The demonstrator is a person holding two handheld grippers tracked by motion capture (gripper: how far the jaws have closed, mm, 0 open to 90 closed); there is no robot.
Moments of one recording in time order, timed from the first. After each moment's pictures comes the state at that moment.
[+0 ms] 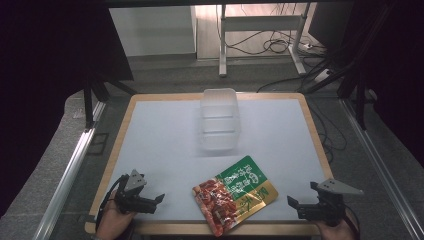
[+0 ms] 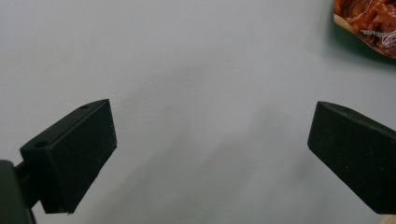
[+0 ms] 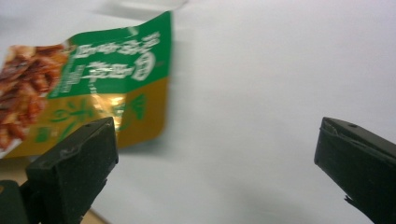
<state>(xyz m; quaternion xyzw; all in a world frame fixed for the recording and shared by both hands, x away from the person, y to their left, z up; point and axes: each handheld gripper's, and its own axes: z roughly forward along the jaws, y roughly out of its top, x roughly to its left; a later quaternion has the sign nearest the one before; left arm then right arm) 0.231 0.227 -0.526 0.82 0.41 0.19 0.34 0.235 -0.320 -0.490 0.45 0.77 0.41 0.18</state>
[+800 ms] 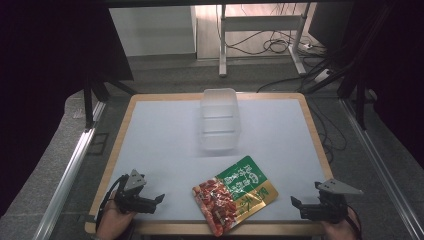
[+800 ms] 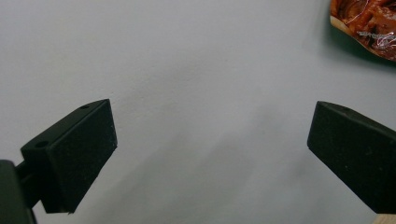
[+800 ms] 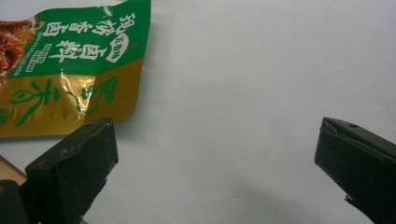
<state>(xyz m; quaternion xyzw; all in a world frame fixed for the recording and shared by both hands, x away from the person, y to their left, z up) 0.232 0.229 -0.527 0.82 0.41 0.18 0.35 0.238 -0.328 -0.496 0.44 0.79 0.38 0.21</state>
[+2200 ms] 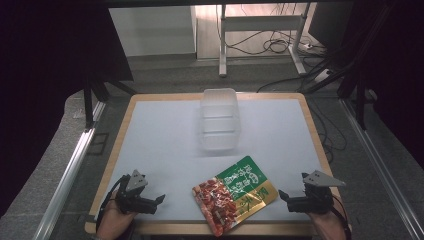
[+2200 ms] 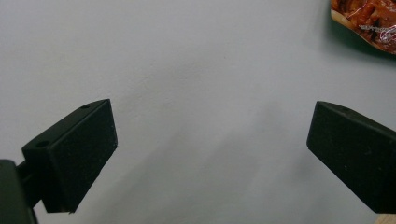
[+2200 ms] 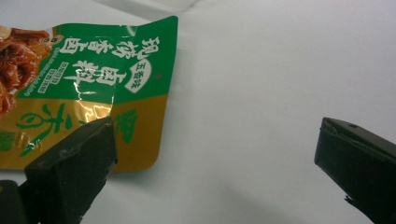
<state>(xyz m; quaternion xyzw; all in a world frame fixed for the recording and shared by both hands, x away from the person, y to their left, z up) 0.232 0.226 -0.527 0.83 0.41 0.18 0.34 0.257 -0.296 -0.492 0.39 0.80 0.39 0.22</state>
